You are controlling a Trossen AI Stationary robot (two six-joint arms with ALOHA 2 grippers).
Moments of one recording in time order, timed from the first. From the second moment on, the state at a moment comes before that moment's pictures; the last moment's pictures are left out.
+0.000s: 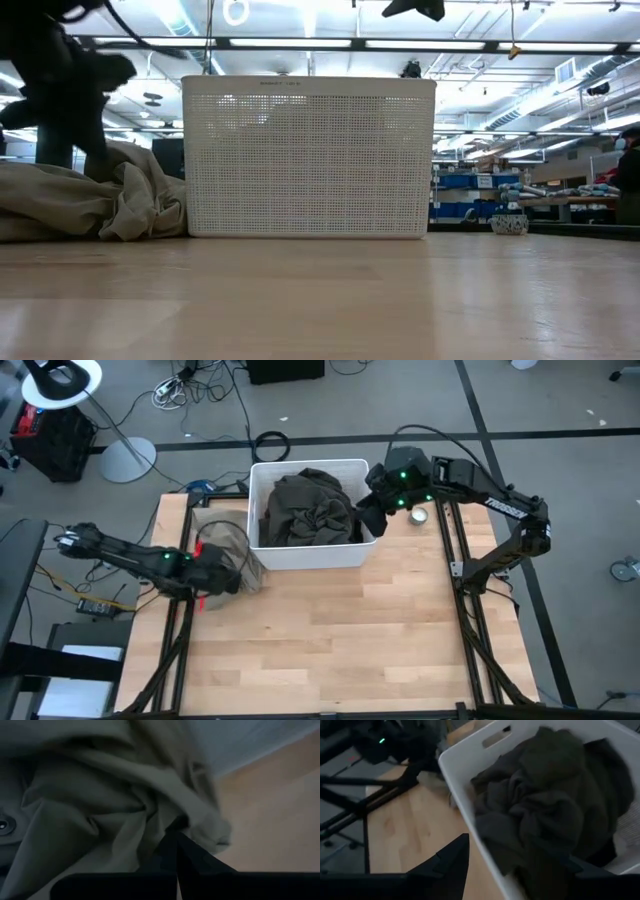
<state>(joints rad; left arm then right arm) -0.27 0.78 0.60 -1.06 -0.48 -1.38 -0.26 1.45 1.79 -1.02 -0.07 0.32</state>
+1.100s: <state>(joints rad) -0.33 1.27 0.60 -0.58 0.12 -1.22 0.22 1.40 1.79 -1.37 0.16 0.50</state>
